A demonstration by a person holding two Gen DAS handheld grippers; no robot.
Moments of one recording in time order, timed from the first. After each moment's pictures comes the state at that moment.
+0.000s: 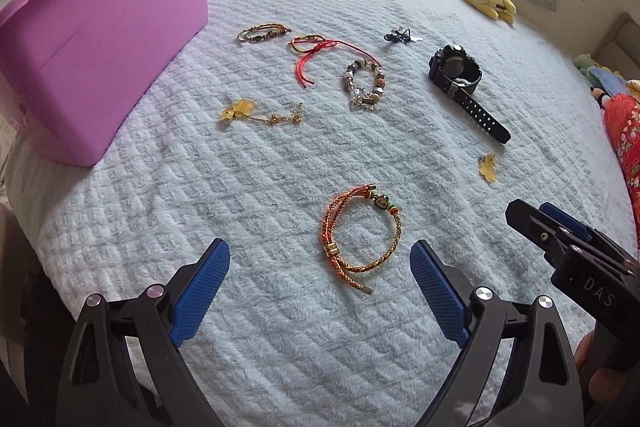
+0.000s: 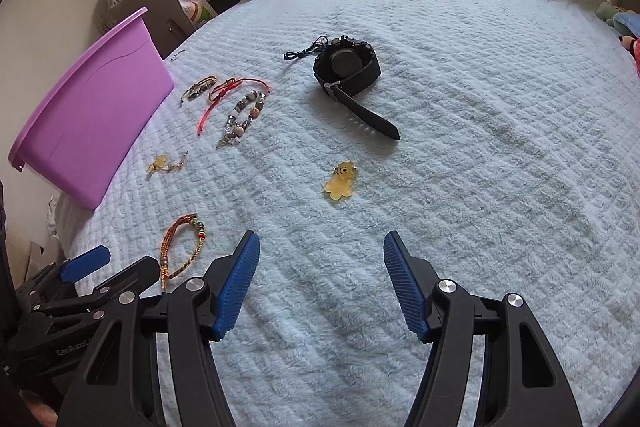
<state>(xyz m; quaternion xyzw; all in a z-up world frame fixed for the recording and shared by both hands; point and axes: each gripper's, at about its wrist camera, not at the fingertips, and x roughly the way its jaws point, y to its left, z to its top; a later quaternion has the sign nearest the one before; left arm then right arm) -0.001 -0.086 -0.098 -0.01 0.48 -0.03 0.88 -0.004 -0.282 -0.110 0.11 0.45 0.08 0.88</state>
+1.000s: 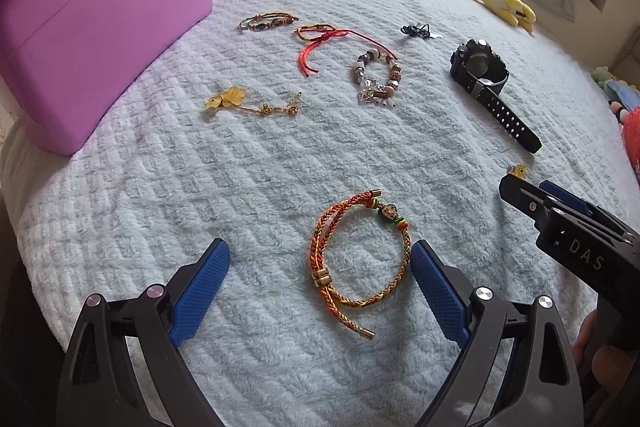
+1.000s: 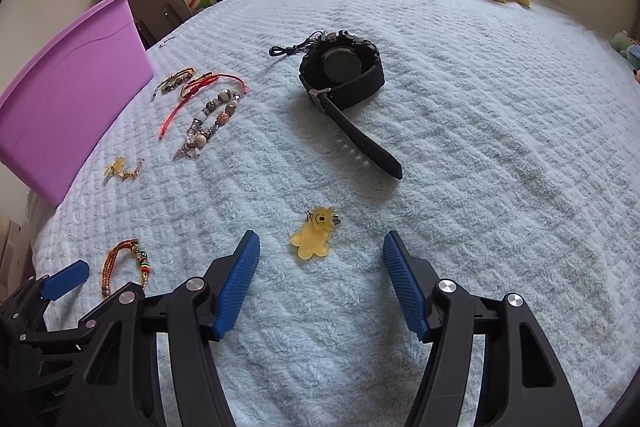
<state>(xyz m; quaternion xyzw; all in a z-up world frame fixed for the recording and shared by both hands) 0.018 -0.098 -0.131 -0.02 0.47 0.00 0.88 0.047 -0.280 -0.137 0.06 0.45 0.08 0.89</state>
